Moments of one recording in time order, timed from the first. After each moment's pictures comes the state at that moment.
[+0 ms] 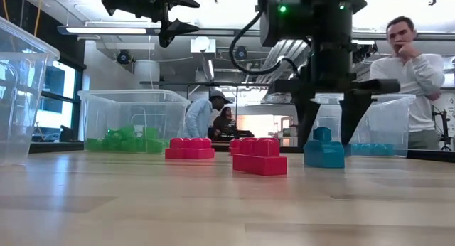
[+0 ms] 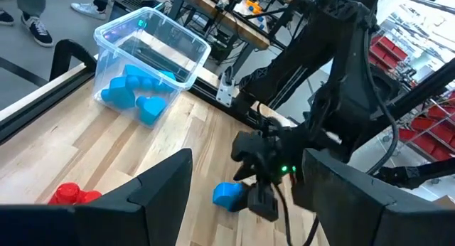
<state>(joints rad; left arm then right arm) 0.62 1.23 1.05 -0.16 0.62 -0.33 0.11 1.83 1.21 -0.95 0.12 1.64</state>
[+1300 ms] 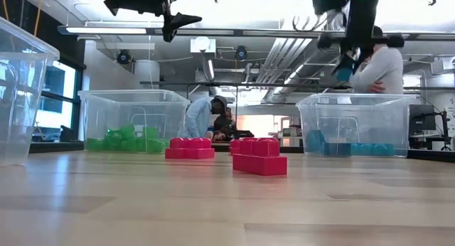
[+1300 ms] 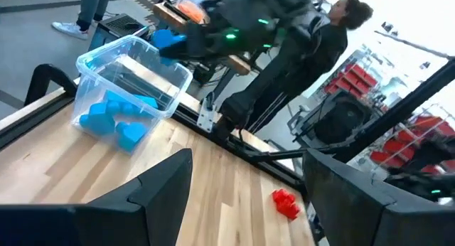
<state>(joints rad) 0.64 1.23 1.05 -0.02 0.67 -0.45 -0.56 1.26 1.20 -1.21 0.66 1.34</state>
